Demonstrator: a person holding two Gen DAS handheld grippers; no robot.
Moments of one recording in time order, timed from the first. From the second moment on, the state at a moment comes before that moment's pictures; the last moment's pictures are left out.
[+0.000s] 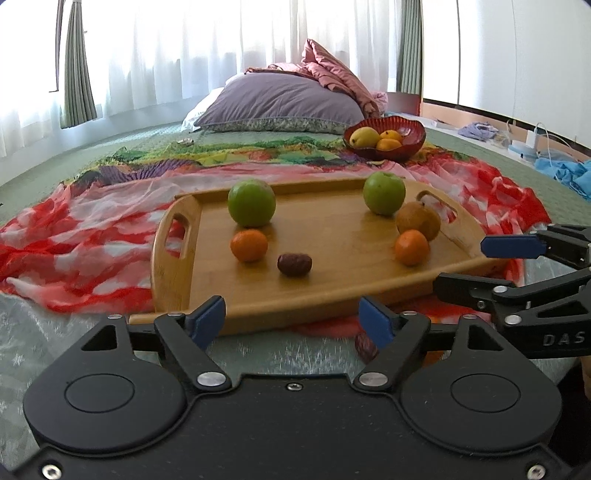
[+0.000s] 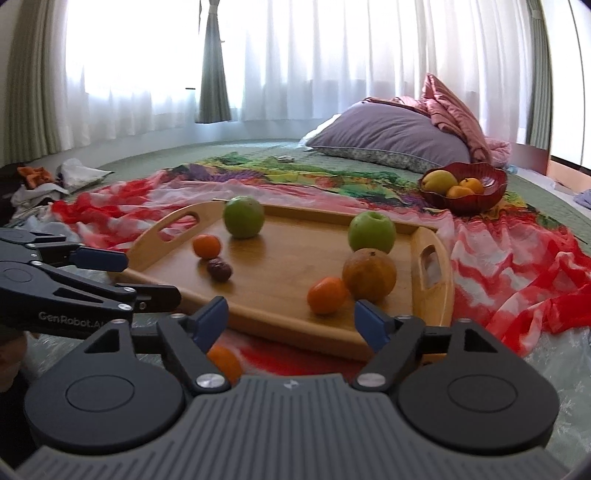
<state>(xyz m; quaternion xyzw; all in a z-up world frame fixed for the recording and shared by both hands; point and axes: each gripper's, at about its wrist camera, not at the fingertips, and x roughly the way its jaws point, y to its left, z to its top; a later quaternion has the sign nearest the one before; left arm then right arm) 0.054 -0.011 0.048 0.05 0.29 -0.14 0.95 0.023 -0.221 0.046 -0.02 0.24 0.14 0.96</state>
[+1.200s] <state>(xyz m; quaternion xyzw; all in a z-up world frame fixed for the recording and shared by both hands) 0.072 -0.039 0.018 0.04 0.34 -0.21 0.92 -0.010 -0.193 0.016 -0.11 0.26 0.20 0.94</state>
